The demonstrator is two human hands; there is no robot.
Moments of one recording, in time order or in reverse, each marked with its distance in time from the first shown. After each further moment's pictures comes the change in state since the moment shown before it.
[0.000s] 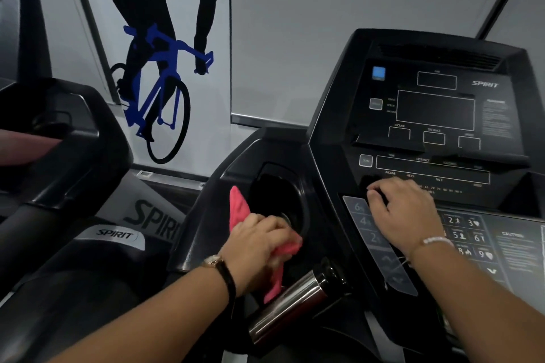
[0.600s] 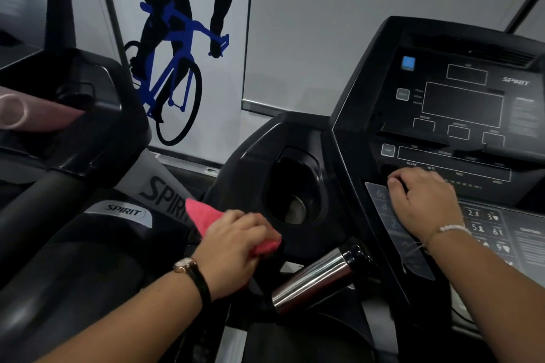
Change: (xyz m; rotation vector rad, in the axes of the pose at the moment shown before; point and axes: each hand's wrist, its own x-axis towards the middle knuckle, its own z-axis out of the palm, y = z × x) left_hand -0.064 -0.019 -0.026 0.002 0.099 -0.035; right_hand -0.001 -0.004 0.001 -0.074 0.001 0.012
